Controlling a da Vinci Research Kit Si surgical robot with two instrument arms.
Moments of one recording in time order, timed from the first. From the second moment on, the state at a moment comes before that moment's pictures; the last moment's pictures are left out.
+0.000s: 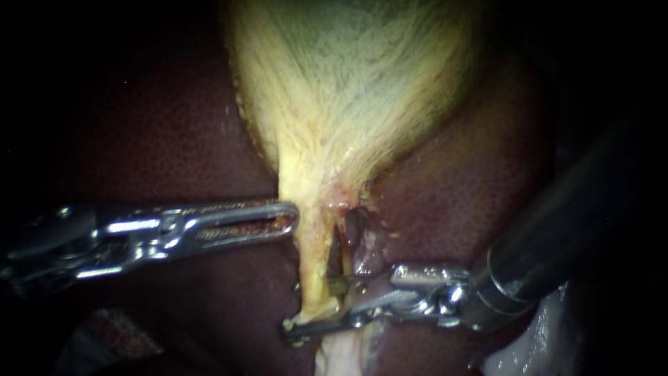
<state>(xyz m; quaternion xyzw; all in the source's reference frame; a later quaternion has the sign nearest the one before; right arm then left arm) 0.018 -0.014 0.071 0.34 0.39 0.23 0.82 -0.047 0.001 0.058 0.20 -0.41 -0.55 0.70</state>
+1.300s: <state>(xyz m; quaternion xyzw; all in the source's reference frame) 0.020 -0.015 0.071 0.27 0.37 0.21 0.86 -0.047 0.001 0.058 0.20 -0.41 -0.55 0.70</state>
